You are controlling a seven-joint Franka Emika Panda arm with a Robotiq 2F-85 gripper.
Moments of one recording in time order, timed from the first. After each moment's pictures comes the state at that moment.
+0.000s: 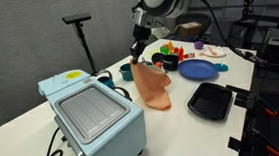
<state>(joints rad) 0.02 0.42 0.17 -1.69 0.19 2.40 -0.21</state>
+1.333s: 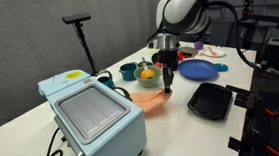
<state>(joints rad) -0.02 0.27 0.23 -2.06 0.32 2.19 -0.67</state>
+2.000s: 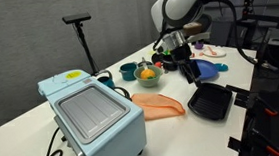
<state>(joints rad) -0.01 0.27 0.18 -1.97 0.08 1.73 -0.70</state>
